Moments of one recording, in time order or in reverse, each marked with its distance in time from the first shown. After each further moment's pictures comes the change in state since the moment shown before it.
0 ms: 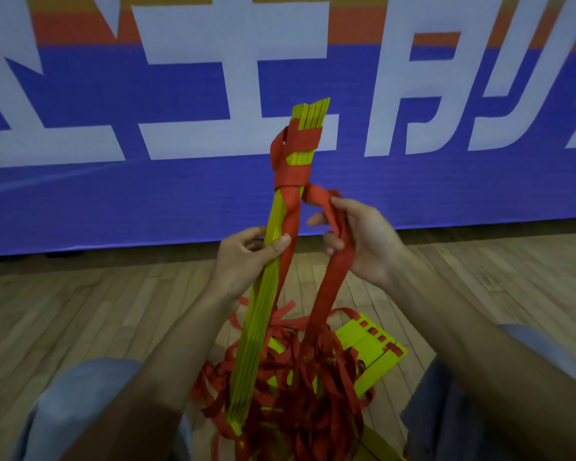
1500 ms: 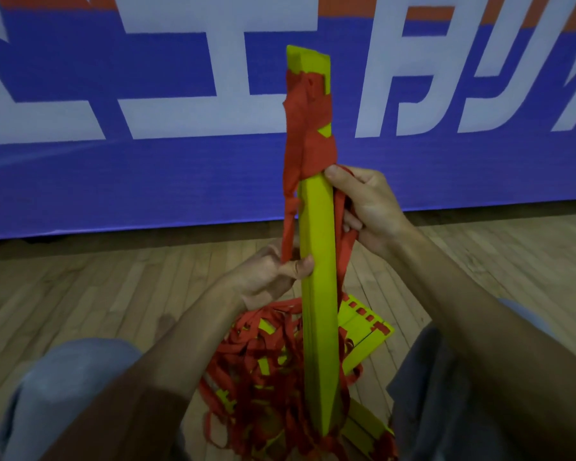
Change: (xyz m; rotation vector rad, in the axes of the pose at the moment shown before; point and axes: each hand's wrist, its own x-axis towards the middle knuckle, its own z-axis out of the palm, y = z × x) left_hand -0.014 -0.015 0.027 -0.400 -0.777 -0.091; right_hand -0.002 -0.005 -0.016 -0.293 -0.032 -0.379
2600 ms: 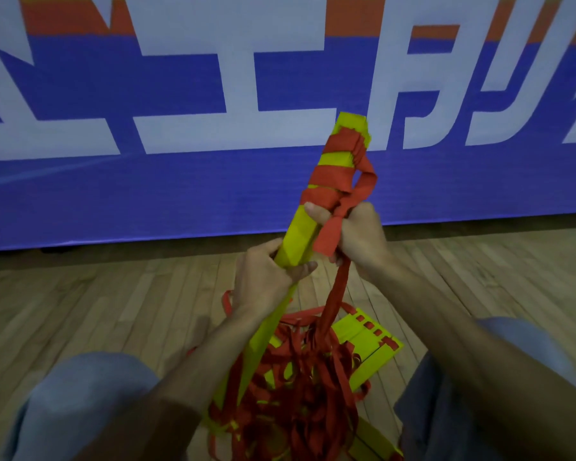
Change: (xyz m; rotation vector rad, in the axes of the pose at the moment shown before) left_hand 0.005 -0.008 0.000 0.768 0.784 0.137; right_hand 0.004 0.028 0.010 -0.377 0.265 0.028
